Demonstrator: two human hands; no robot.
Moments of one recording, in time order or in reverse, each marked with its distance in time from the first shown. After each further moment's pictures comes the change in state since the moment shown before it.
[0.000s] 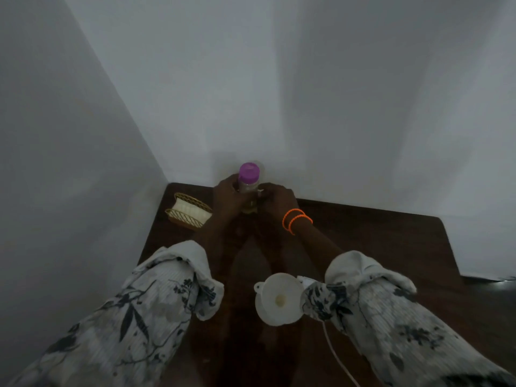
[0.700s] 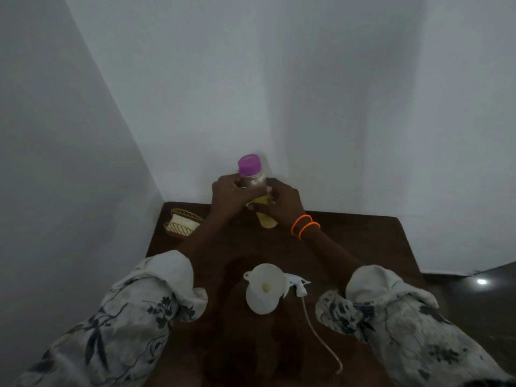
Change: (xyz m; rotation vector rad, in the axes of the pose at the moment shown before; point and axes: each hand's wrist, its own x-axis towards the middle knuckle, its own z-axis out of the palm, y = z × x) left_hand -0.065 0.122 -0.023 -0.051 -0.059 0.228; right_hand -0.094 -0.047 -0.100 0.230 0.242 -0.253
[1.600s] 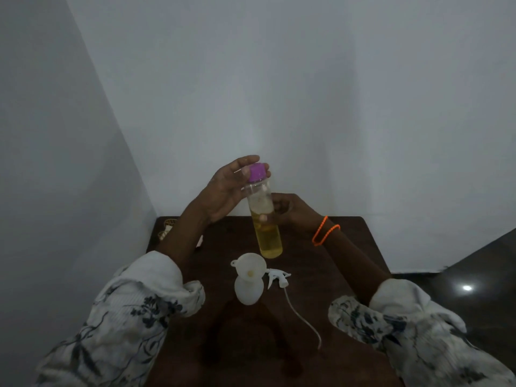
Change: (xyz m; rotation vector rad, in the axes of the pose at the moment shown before) left_hand -0.063 0.109 -0.031 -0.834 -0.622 0.014; right_hand -0.099 -0.079 -0.102 0.407 -0.334 0.033
